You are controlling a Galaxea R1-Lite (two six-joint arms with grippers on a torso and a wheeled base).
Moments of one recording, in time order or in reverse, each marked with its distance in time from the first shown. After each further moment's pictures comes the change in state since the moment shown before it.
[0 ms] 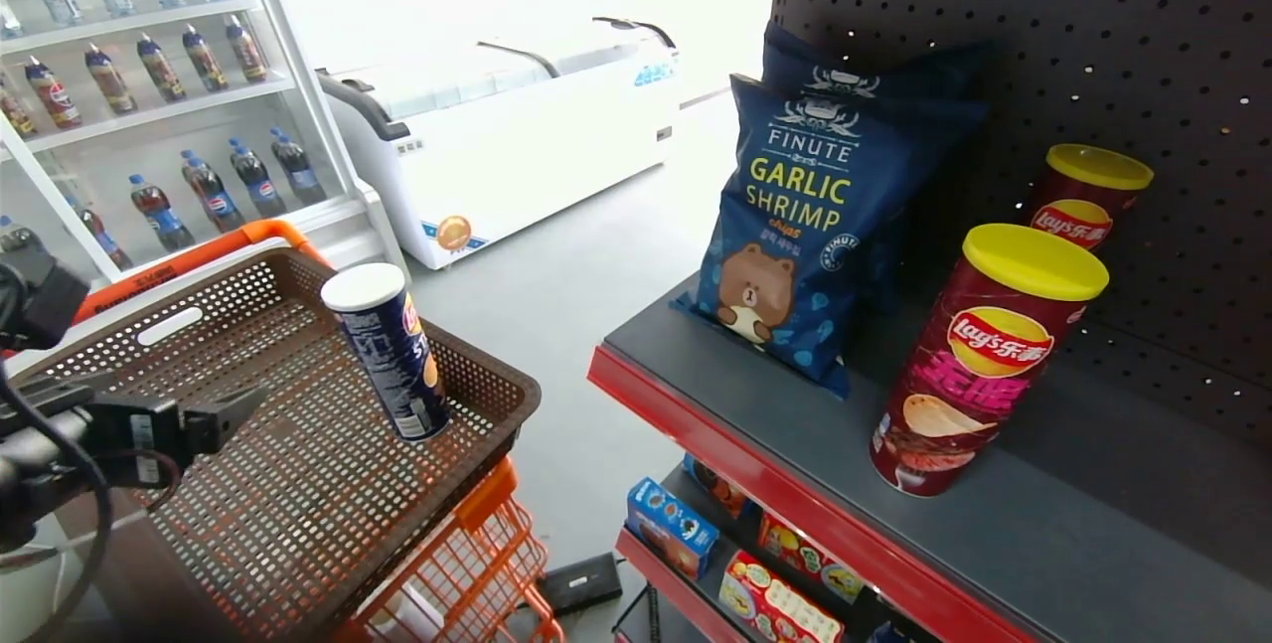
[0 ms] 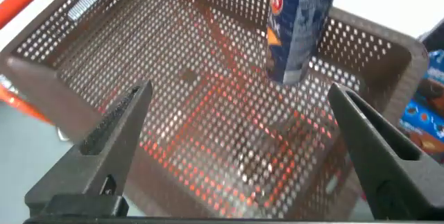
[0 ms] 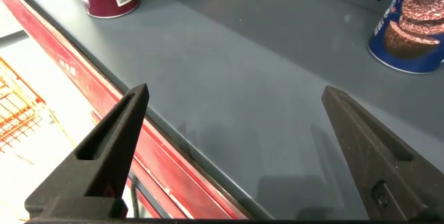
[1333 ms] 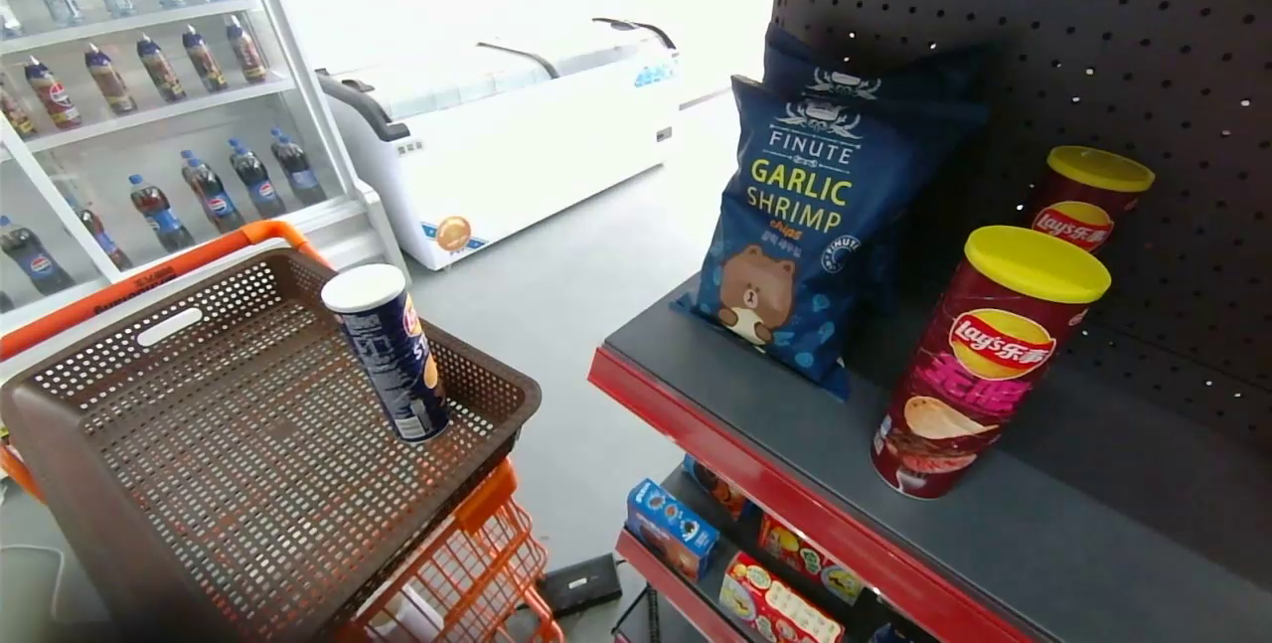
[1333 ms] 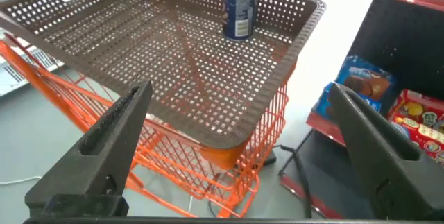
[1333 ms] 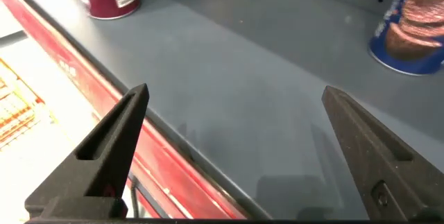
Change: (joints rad) left arm -0.078 -1.243 0.501 0.434 -0.063 -0.089; right arm 0.000 0.000 0.000 0.000 0.000 0.000
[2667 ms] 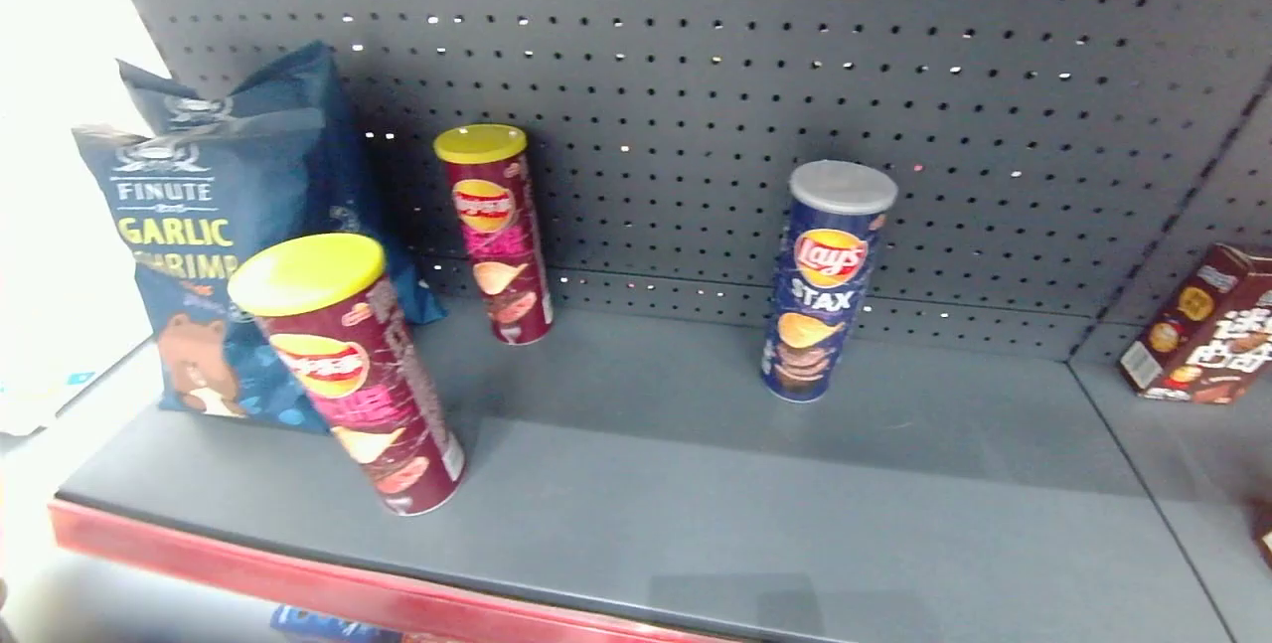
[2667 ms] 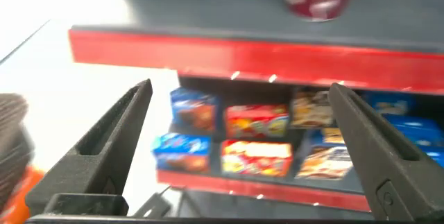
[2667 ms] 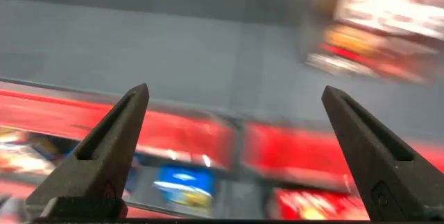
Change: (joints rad) left arm 0.000 -0.001 0.022 -0.014 -0.022 -0.008; right arm 0.000 0.000 0.000 0.000 -0.001 -0.004
